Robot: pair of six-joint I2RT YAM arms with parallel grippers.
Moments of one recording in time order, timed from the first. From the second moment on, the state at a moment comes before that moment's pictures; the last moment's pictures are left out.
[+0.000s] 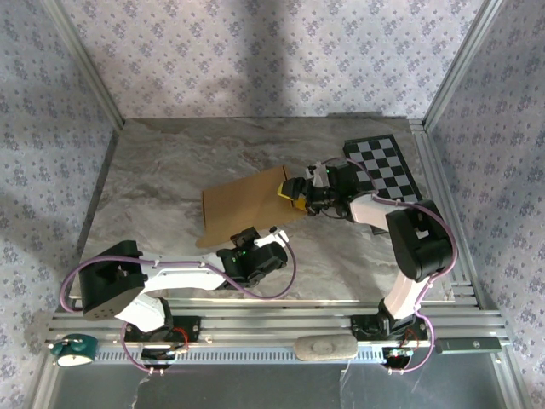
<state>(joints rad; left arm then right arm) -1.23 1.48 0.73 -0.19 -0.97 0.22 0.38 1.73 0.90 0.24 -0.79 0.90</state>
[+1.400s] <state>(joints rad) -1.15 0.85 0.91 -0.54 -1.00 -0.45 0.31 1.67 0.86 0.36 -0.77 1.46</state>
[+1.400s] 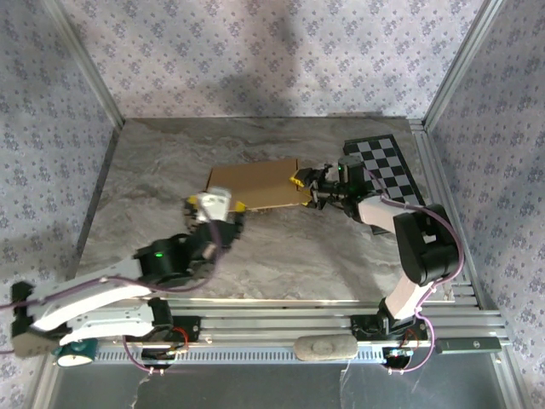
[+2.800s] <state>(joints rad) -0.07 1.34 0.85 -0.31 0.48 -1.38 0.22 1.62 0.92 0.06 -0.92 1.64</state>
